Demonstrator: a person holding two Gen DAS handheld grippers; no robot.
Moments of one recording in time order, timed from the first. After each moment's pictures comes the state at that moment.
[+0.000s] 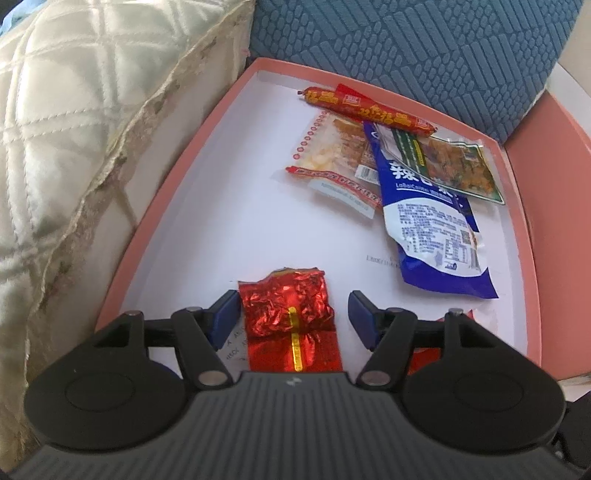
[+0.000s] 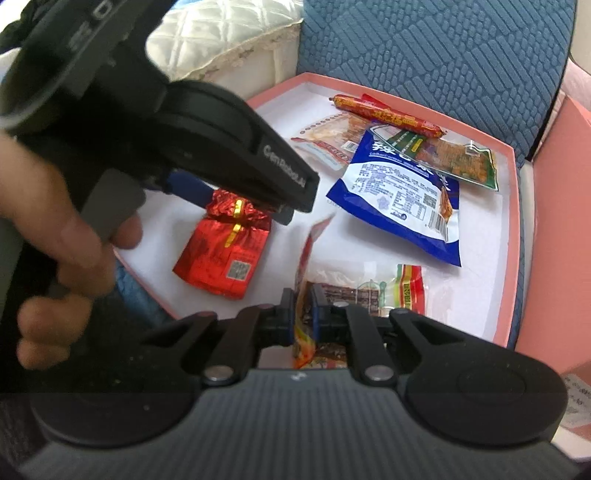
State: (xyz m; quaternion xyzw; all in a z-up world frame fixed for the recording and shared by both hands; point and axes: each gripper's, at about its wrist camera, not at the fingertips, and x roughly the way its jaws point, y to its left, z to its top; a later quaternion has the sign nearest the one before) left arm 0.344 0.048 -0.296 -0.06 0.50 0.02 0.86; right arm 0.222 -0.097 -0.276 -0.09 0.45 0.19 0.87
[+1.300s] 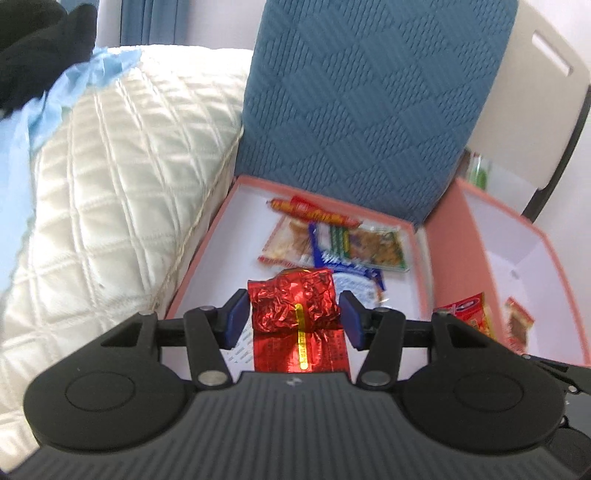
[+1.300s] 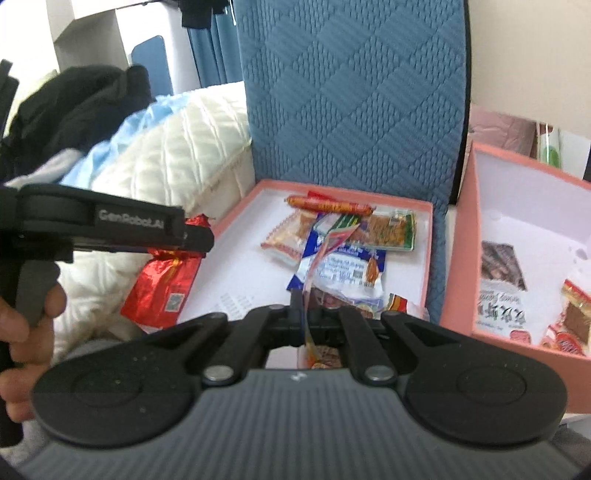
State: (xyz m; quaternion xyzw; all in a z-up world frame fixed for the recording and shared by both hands) left arm 0.256 0.043 -0.155 -0.09 0.38 -0.01 0.92; right arm 0.182 -0.146 -0.154 0.00 0.36 0.15 0.92
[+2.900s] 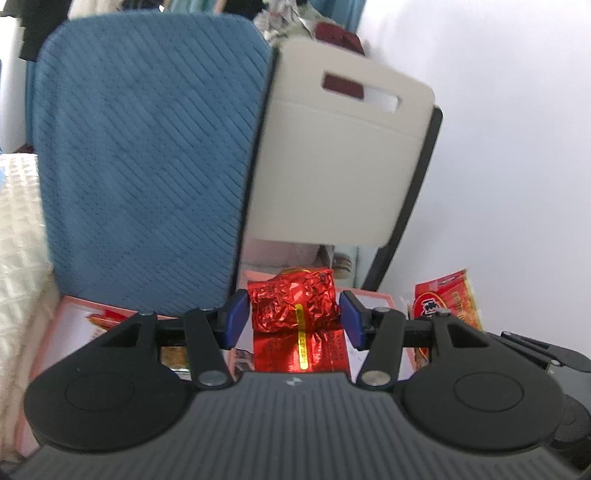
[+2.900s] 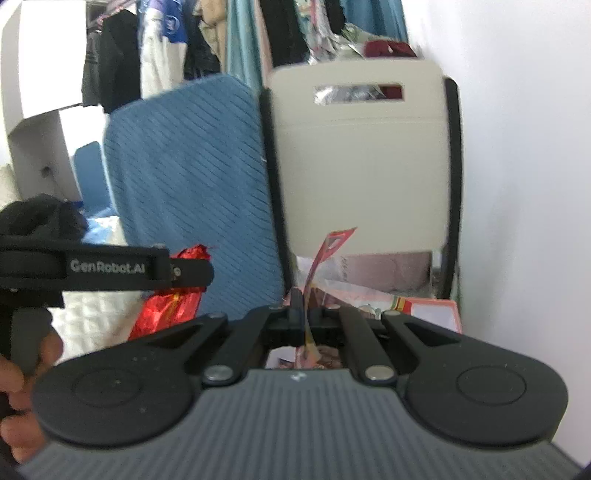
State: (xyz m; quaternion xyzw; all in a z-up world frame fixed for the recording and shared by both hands) left arm 0.295 -0.233 -0.012 -0.06 0.30 -0.15 0.94; right arm 0.200 -0.371 -0.019 0.04 0.25 0.04 0.97
